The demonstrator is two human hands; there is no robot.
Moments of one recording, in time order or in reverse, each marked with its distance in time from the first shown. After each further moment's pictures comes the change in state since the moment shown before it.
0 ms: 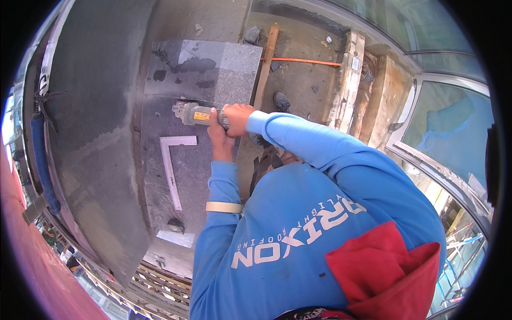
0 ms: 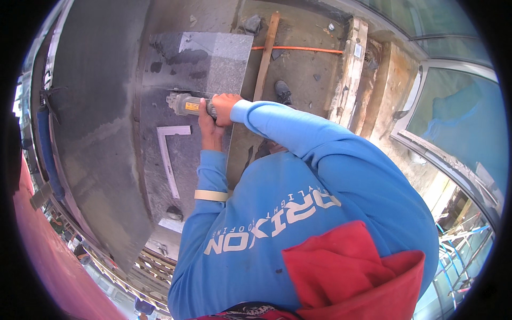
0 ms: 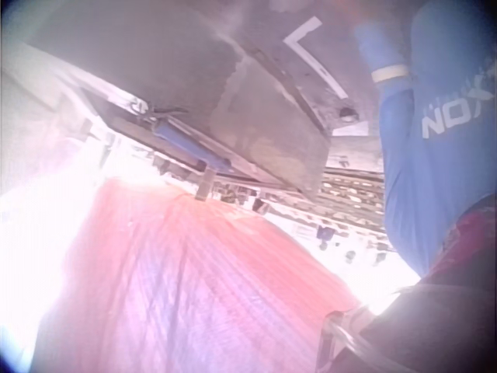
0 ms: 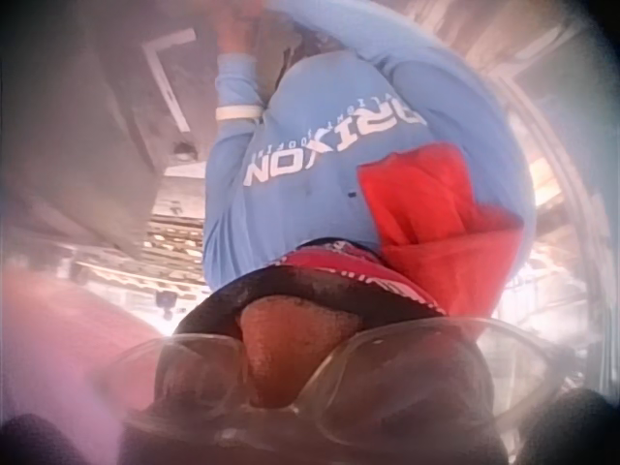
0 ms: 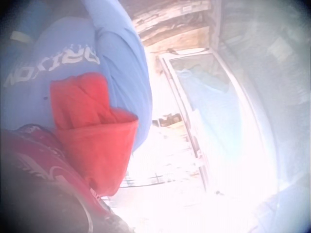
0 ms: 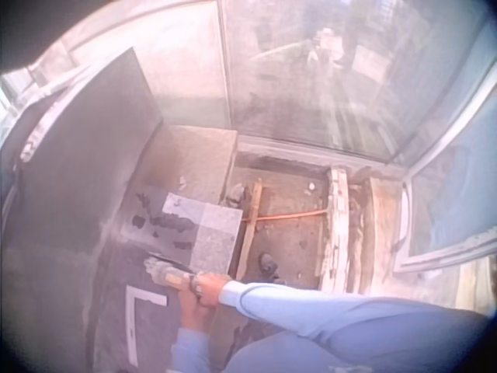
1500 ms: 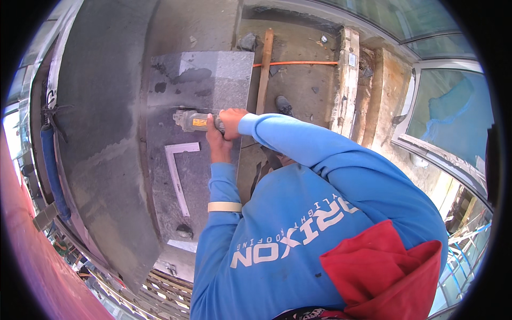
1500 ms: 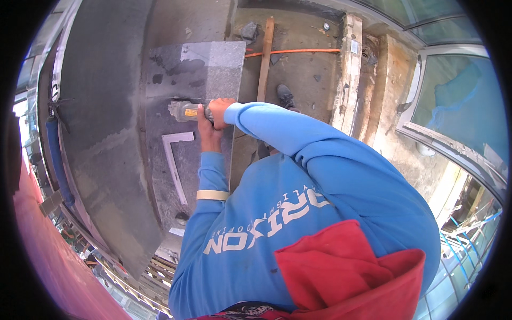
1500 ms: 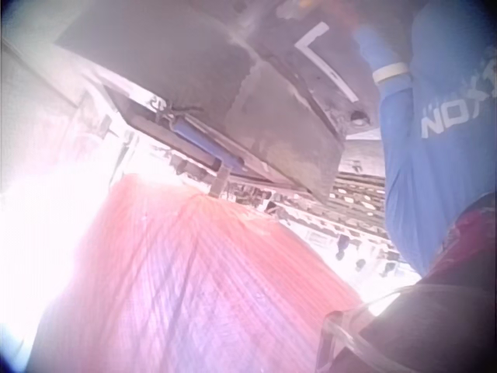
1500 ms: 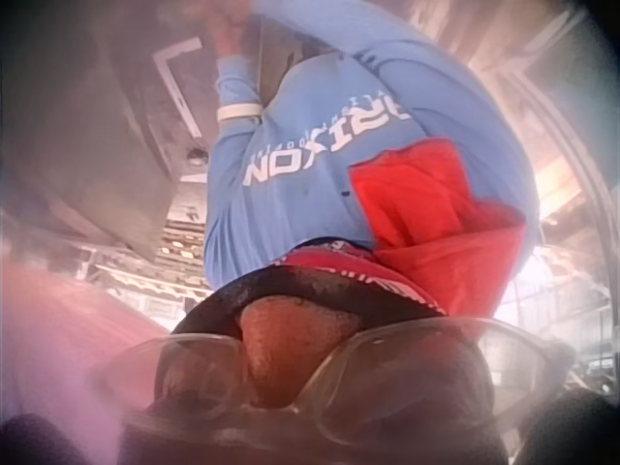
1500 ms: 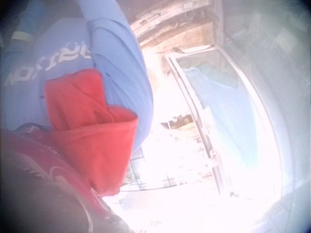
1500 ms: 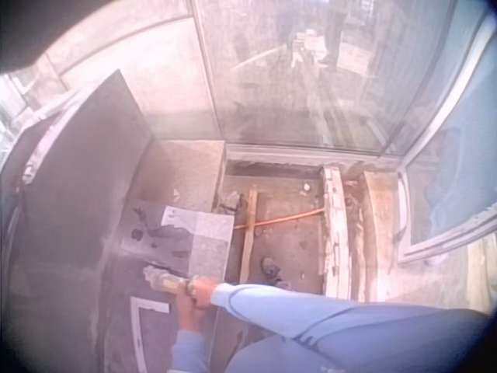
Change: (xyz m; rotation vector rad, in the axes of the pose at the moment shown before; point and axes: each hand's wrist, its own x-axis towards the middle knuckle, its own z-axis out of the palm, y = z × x) left_hand 0.012 0.004 -0.011 -0.005 0.006 -0.027; right_hand 0.003 -0.004 0.005 0.012 0.018 0.005
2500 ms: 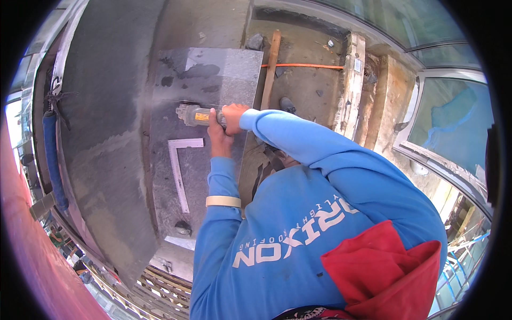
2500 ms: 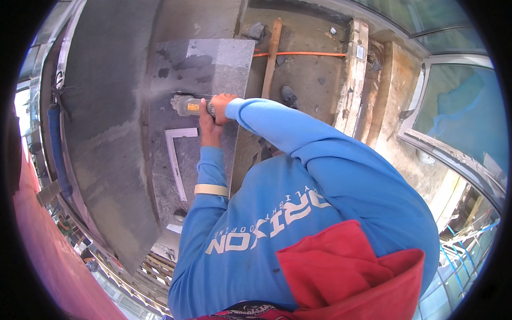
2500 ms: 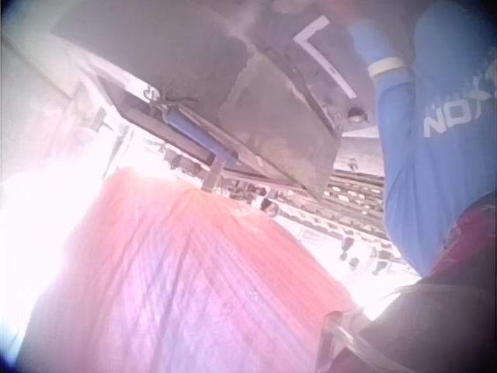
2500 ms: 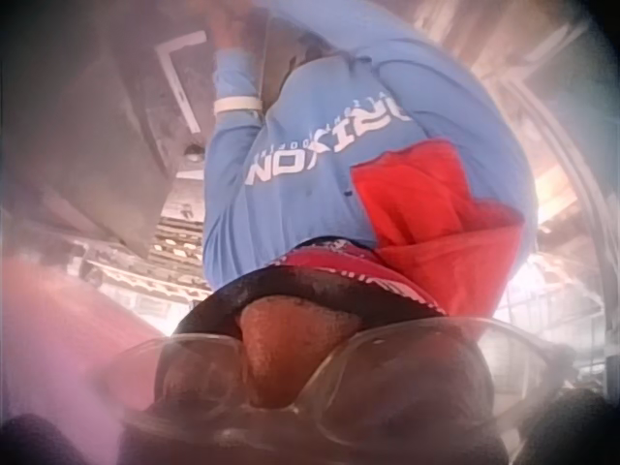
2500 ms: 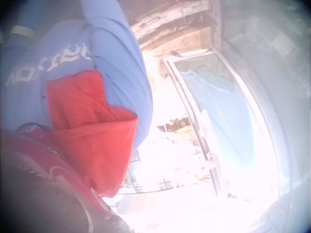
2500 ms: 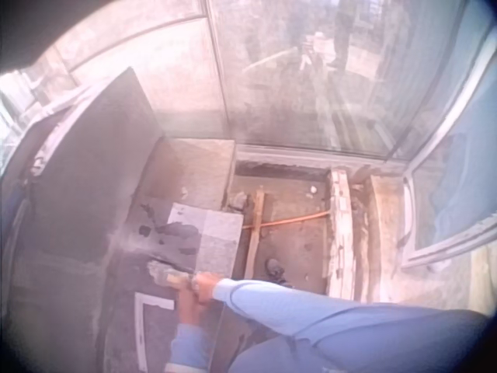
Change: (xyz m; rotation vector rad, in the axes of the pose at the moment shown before) left_hand 0.009 0.011 -0.007 0.006 0.011 0.004; right_hand 0.016 -0.009 0.003 -0.034 -0.011 0.015
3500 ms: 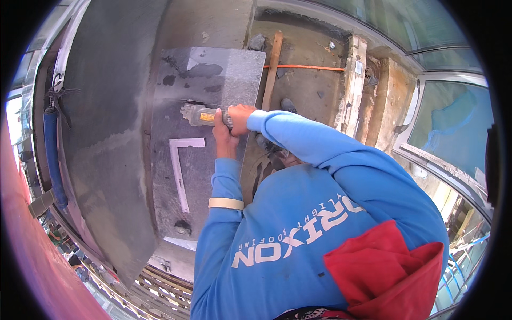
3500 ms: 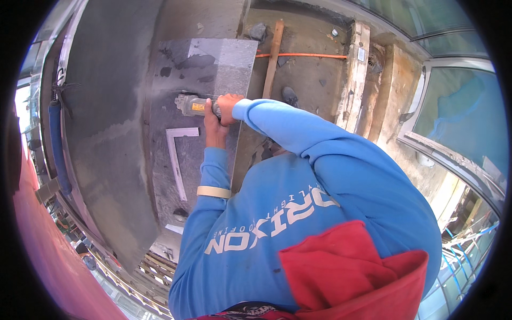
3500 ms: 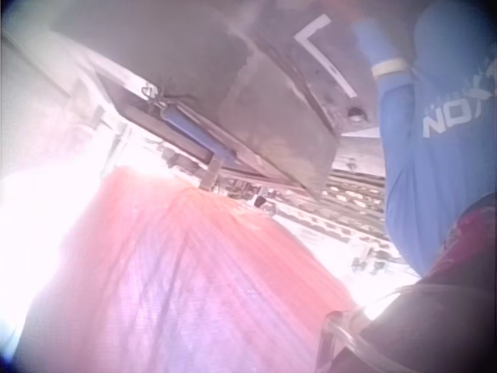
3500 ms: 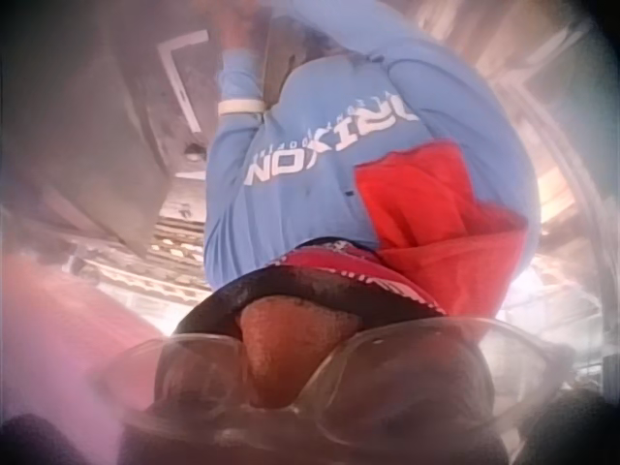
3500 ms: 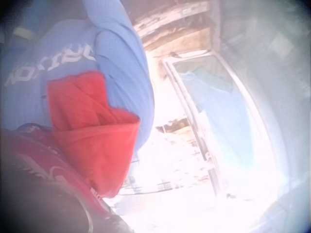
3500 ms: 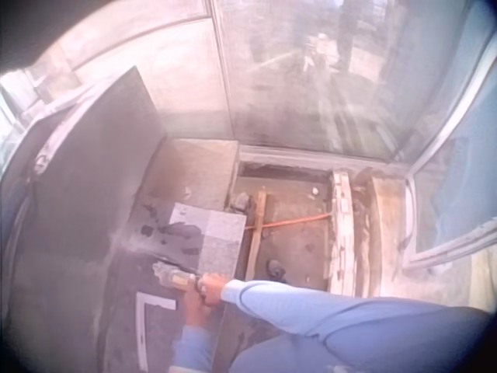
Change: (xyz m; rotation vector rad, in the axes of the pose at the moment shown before) left_hand -0.016 -0.005 0.015 0.017 0.011 -0.019; right_hand -0.013 0.005 -0.010 0.018 -0.045 0.019
